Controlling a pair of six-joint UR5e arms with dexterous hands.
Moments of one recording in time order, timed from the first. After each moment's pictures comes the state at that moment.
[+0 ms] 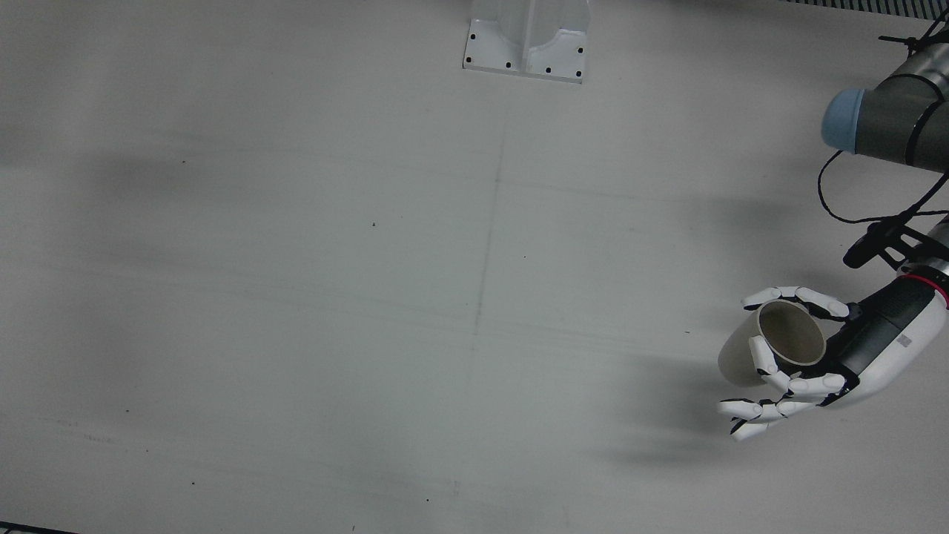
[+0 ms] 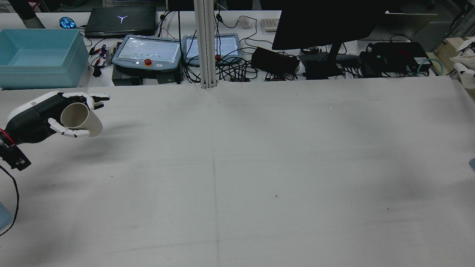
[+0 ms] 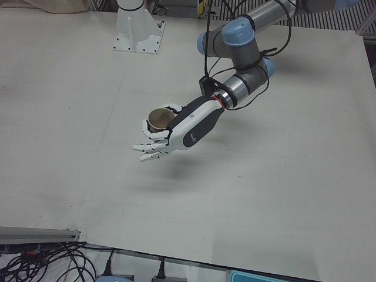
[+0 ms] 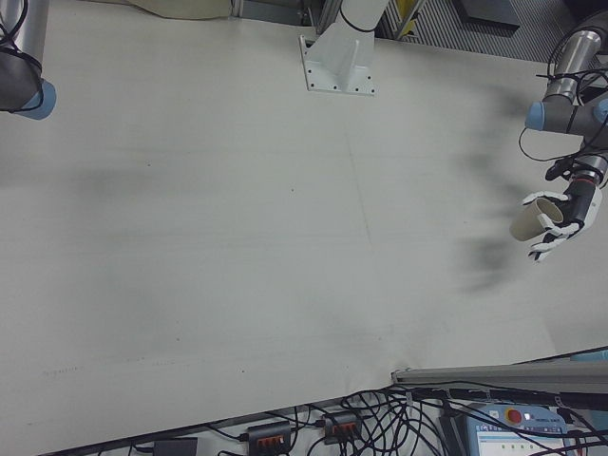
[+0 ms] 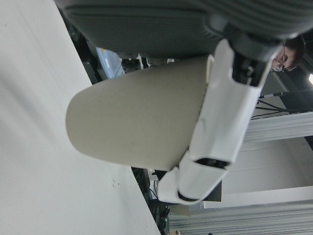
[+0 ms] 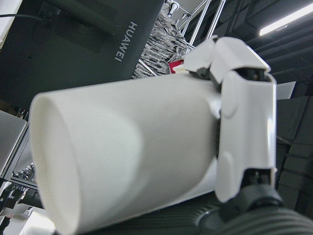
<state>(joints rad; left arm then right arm) -0.97 -1.80 -1.61 -0.12 1.60 0.31 1.42 -1.41 1.14 -2.54 -1.32 -0.44</state>
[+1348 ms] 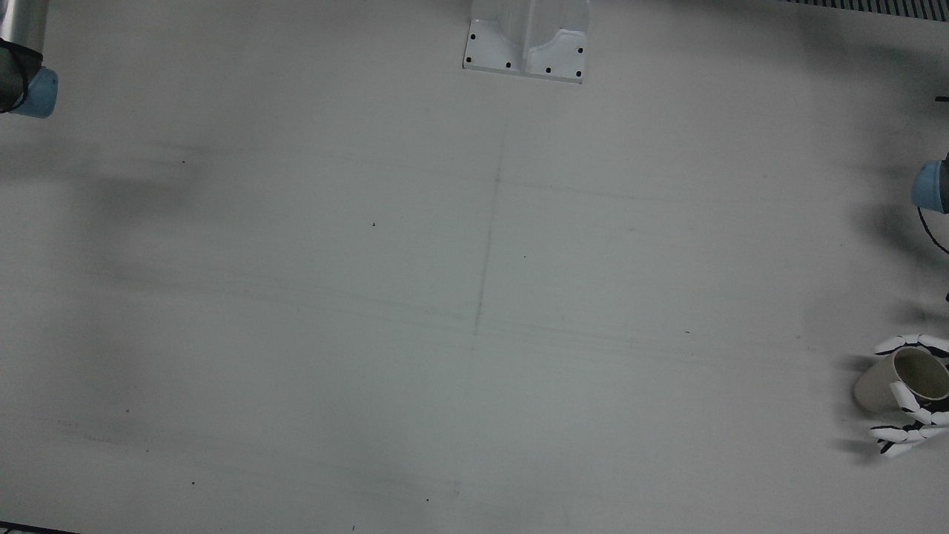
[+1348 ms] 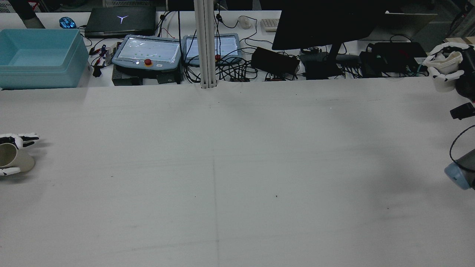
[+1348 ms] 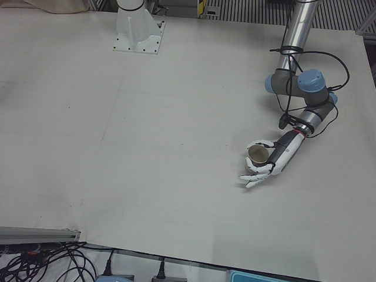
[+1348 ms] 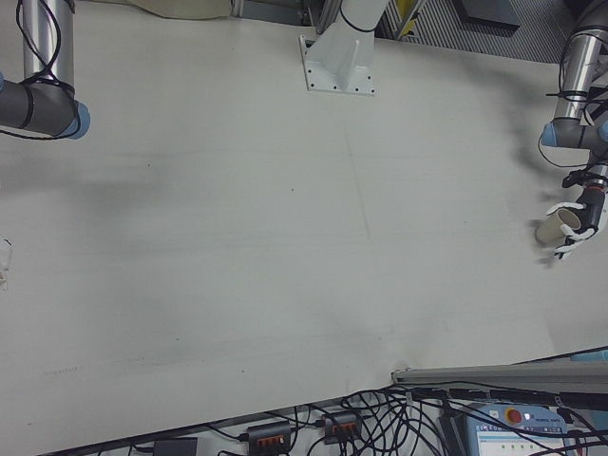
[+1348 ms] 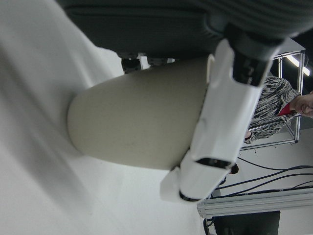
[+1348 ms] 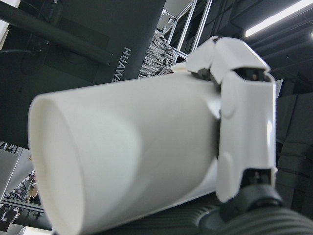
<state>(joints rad) -1.05 -1.62 -1.22 -0.53 1.61 0.31 1.30 -1.36 1.08 -2.48 -1.19 -0.44</state>
